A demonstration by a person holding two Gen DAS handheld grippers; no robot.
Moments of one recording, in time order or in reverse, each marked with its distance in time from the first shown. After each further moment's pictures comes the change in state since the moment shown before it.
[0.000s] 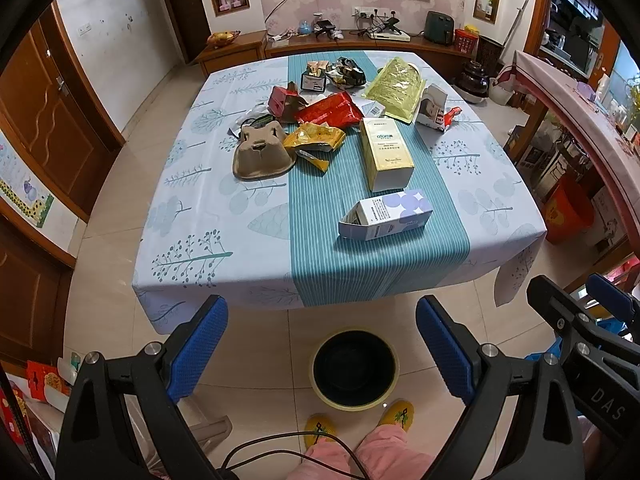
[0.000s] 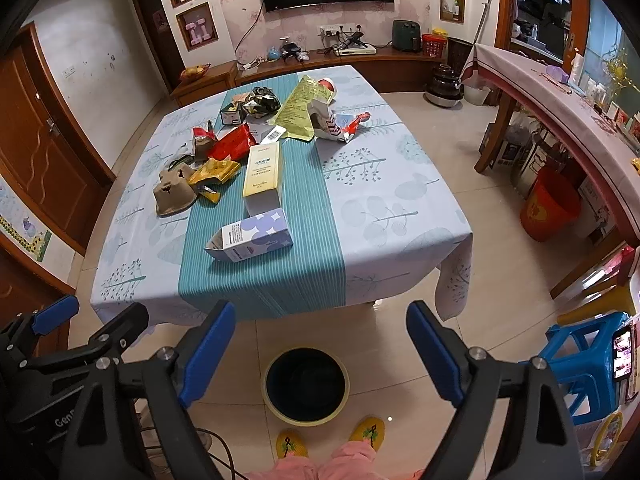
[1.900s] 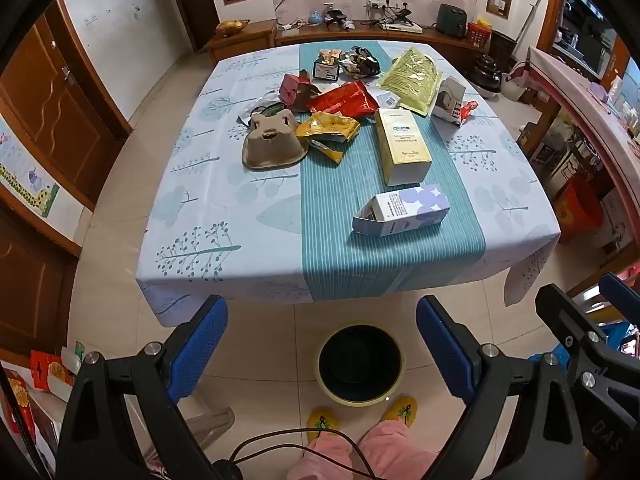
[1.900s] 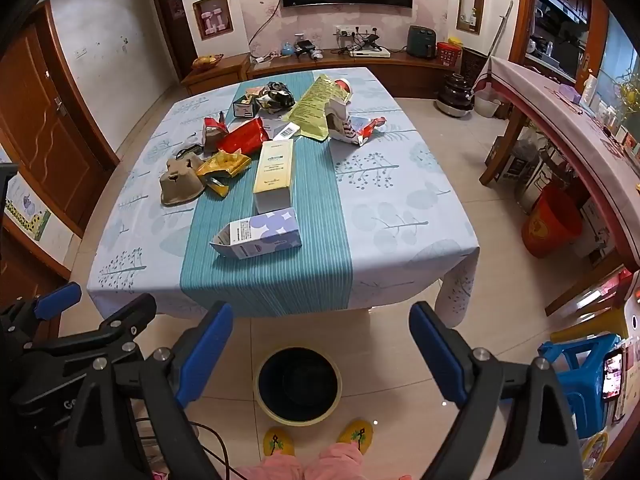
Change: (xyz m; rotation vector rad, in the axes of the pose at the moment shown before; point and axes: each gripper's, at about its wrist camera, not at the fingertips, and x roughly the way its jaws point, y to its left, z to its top) left arm 0.014 0.004 0.000 -0.017 0.040 0.033; right arm 0.005 0.012 0.003 -0.048 0.005 -0.010
